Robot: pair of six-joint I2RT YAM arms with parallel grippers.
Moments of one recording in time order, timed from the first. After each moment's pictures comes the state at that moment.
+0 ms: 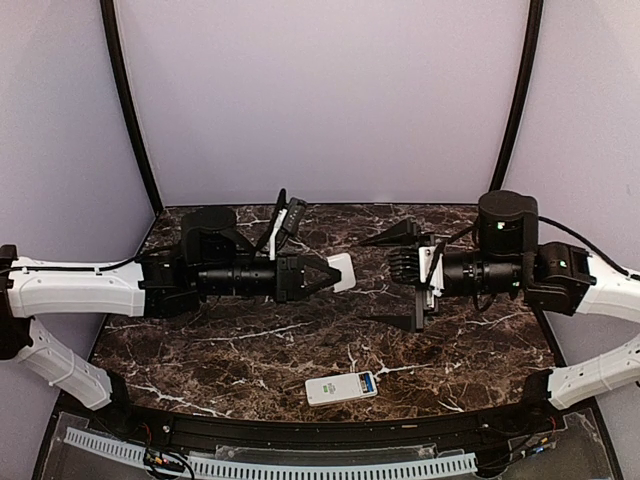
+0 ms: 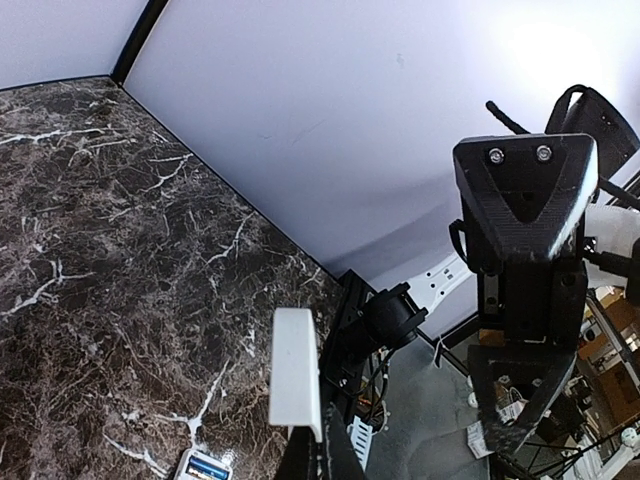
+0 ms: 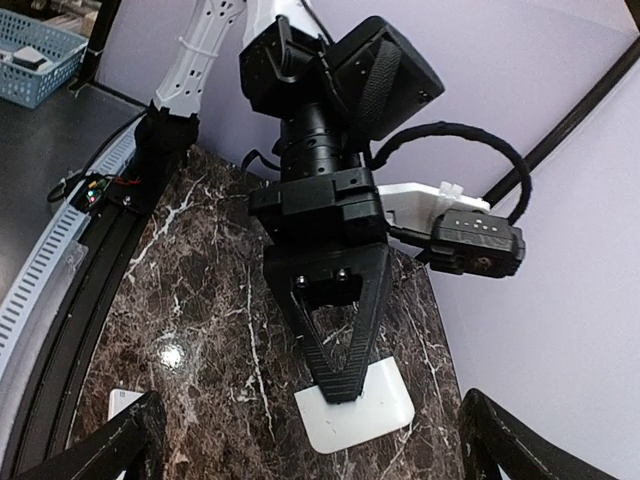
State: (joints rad) left arm -1.02 1.35 0.93 0.24 0.35 -0.63; right arm 1.09 1.00 0.97 -0.21 -0.29 -0.69
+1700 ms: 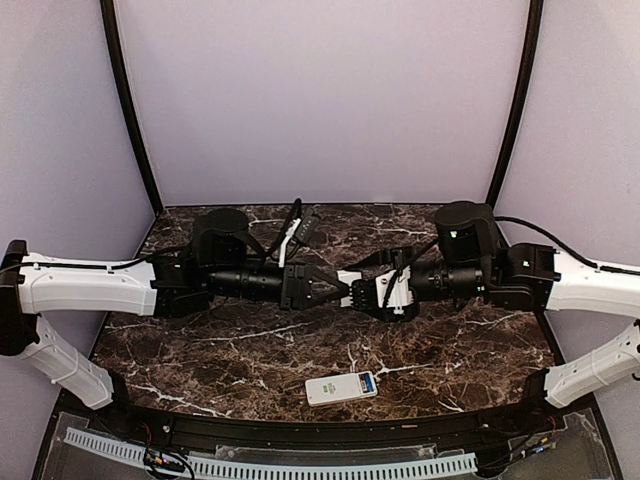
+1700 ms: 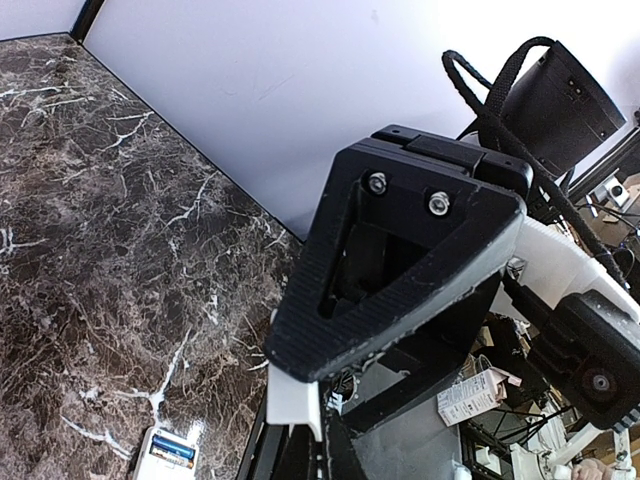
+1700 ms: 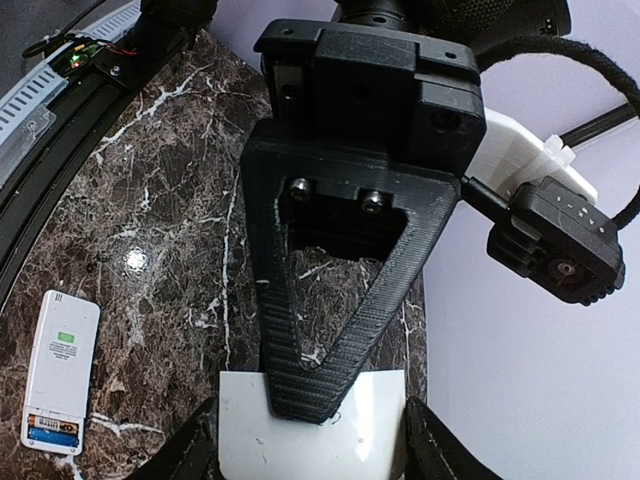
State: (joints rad) left arm -1.02 1.41 0.95 0.25 0.49 -0.66; right arm 1.08 1.17 0.97 -0.22 -0.19 -0.99
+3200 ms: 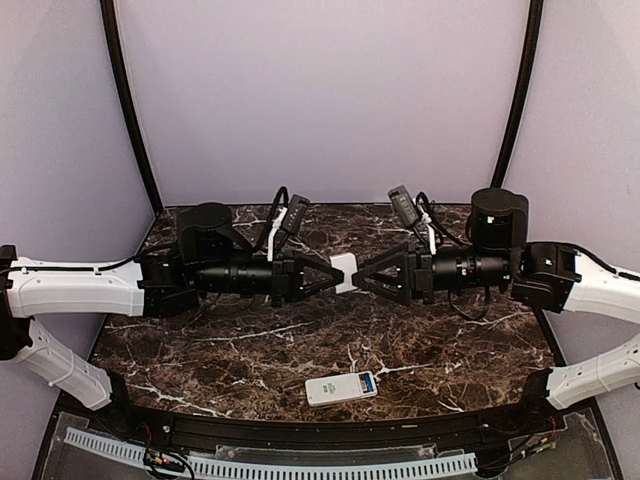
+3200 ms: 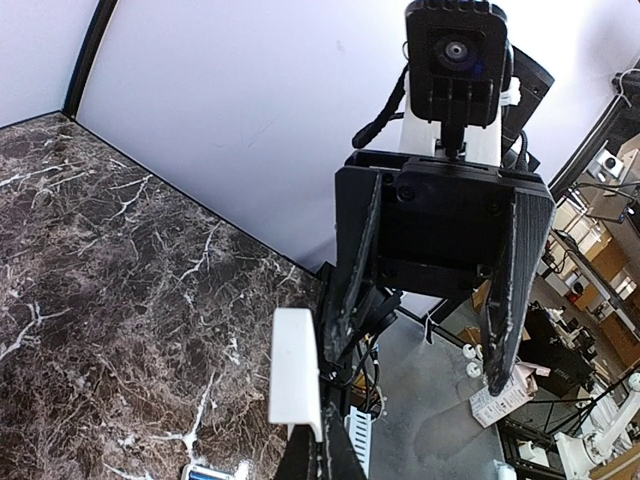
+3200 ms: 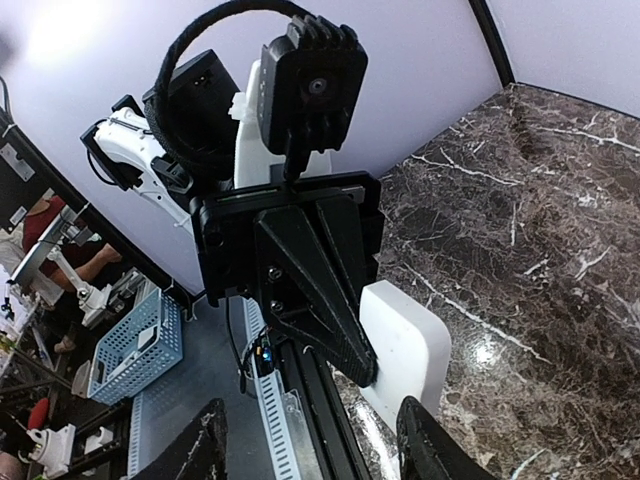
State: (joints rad) left arm -1.02 1.35 0.94 0.29 0.46 -0.52; right arm 1.02 1.06 0.93 -0.11 -0.41 0.45
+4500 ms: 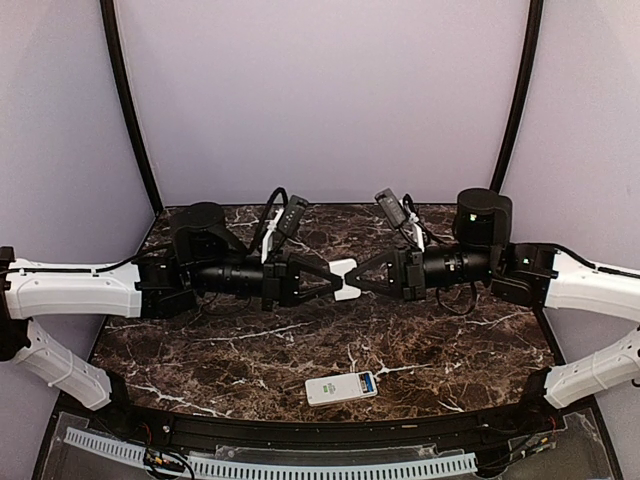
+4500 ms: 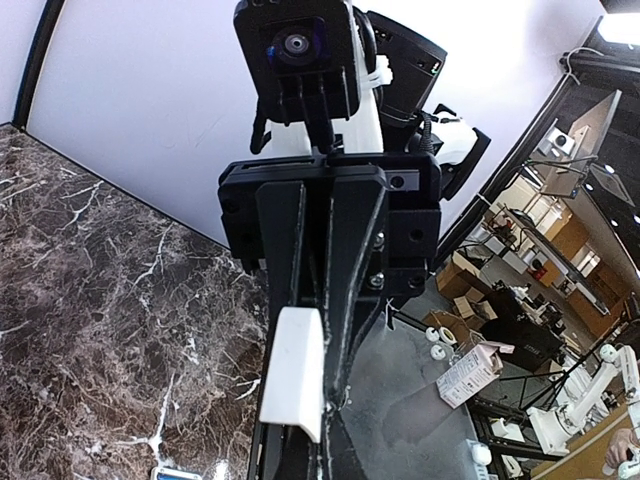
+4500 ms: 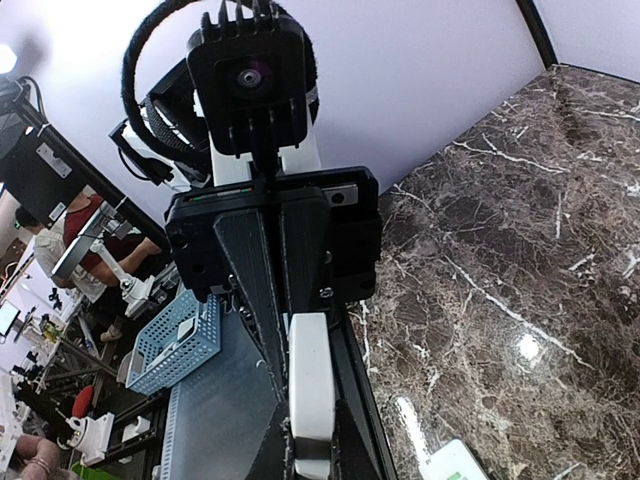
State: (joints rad) left arm -1.02 1.34 0.92 0.35 0.57 -0.52; right arm 0.96 1.15 0.91 0.03 -0.60 0.53
